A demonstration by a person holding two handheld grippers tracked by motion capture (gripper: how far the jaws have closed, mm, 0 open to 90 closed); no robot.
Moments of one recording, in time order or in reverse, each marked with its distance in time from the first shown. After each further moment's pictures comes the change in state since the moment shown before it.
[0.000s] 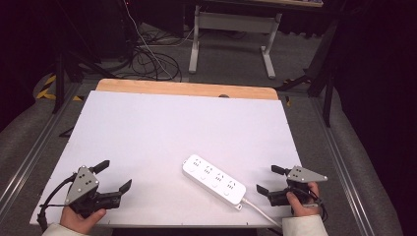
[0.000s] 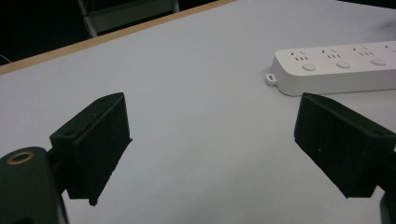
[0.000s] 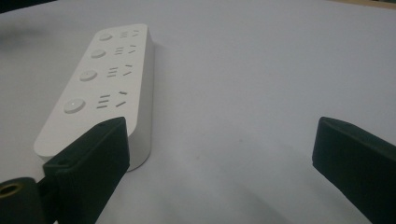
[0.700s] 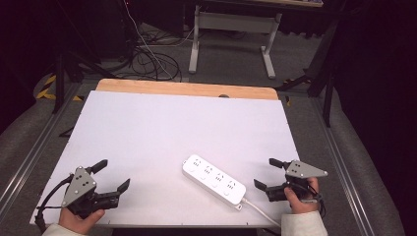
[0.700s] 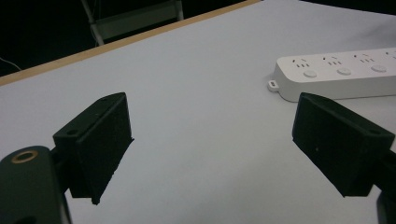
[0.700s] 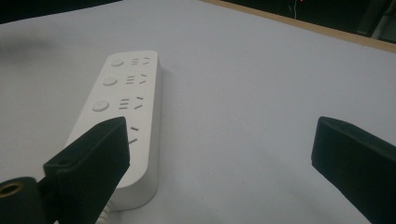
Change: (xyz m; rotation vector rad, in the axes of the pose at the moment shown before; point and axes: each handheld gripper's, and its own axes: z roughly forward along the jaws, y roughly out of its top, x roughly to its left) left arm -0.001 0.002 -0.006 -0.027 0.017 0.003; right arm 0.006 0.025 0.000 -0.041 0.010 -0.056
